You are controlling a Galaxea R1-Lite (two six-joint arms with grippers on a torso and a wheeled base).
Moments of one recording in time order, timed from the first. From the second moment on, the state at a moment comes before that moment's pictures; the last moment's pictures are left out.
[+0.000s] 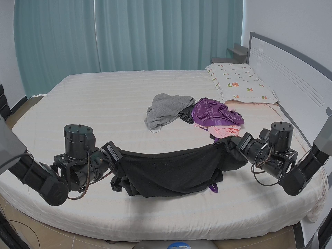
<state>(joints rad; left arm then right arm) -0.43 1.85 -0.60 -0.83 0.16 -0.80 0.38 1.98 -0.57 -1.15 -0.03 0.82</state>
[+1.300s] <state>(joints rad) -0.43 1.91 -0.56 -0.91 0.16 -0.81 0.41 1.95 -0.52 -1.15 -0.03 0.82</state>
